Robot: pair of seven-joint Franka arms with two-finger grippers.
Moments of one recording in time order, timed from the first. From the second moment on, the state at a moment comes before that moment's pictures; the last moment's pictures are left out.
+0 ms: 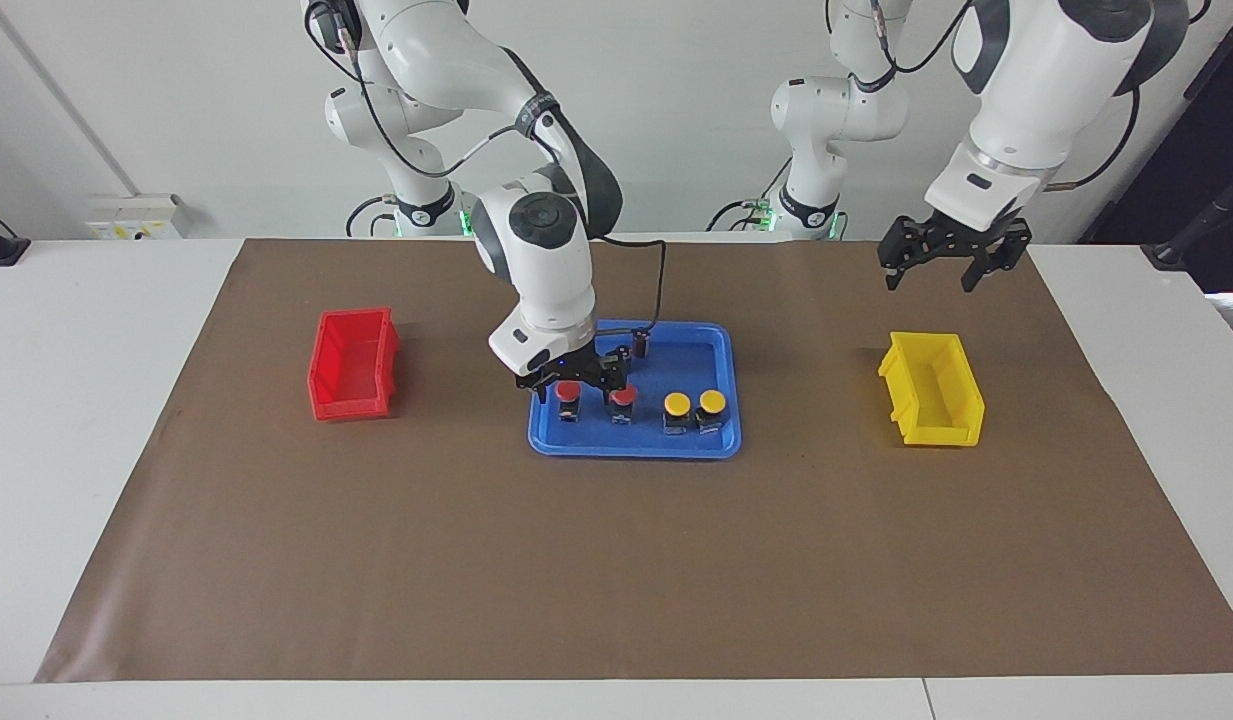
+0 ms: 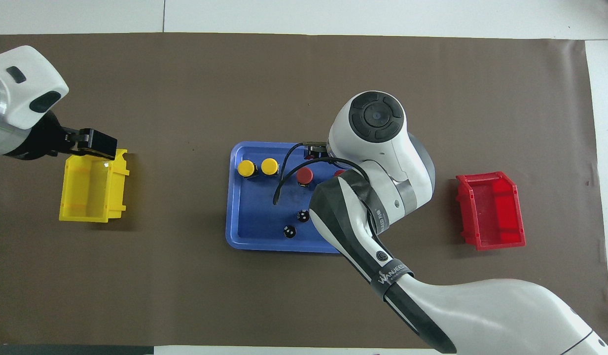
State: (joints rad) left arm -0.26 -0.02 -0.02 -1.65 0.03 1.61 -0.13; right arm 0.45 0.35 0.06 -1.76 0.02 2.15 0.58
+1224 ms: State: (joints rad) left arm -0.48 0.22 -0.02 -1.85 -0.04 2.07 -0.43; right arm 0.45 0.28 0.06 -1.91 0.02 2.22 0.58
